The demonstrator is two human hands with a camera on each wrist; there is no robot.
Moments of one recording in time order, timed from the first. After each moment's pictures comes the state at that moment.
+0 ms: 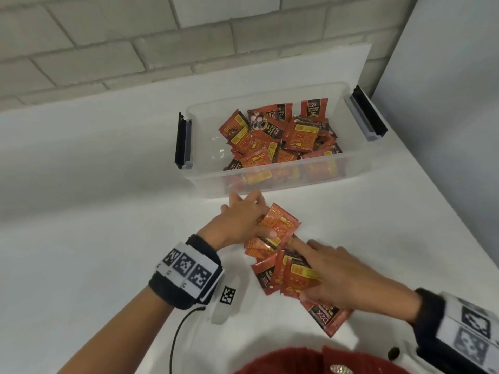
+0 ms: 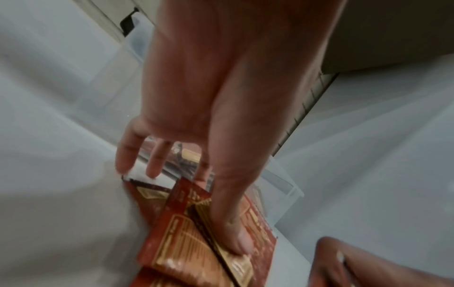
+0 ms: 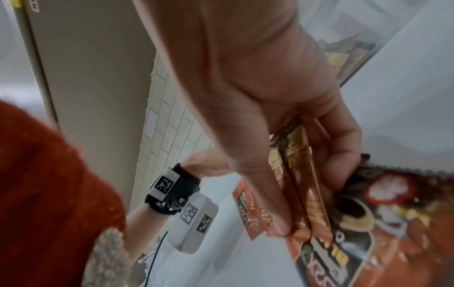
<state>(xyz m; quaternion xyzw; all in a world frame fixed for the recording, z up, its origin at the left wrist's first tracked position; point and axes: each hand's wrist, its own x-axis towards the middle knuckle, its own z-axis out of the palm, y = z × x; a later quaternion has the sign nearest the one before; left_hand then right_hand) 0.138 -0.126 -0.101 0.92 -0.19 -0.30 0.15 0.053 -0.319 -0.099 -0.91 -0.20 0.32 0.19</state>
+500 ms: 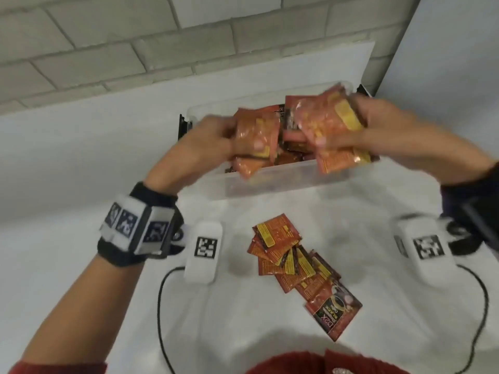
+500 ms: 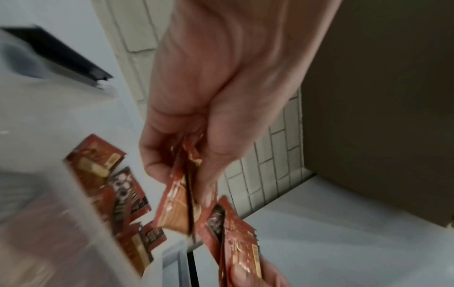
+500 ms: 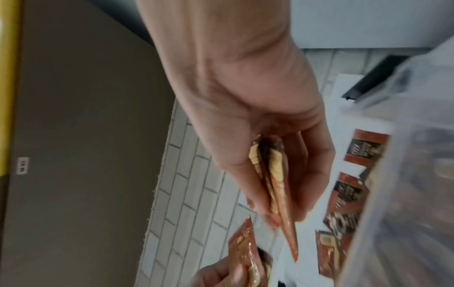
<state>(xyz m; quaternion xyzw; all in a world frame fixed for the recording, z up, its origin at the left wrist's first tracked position) 0.177 -0.106 0.011 0.84 -0.08 -0.15 0.52 0.180 -0.358 0.006 -0.82 -0.07 0.15 0.55</state>
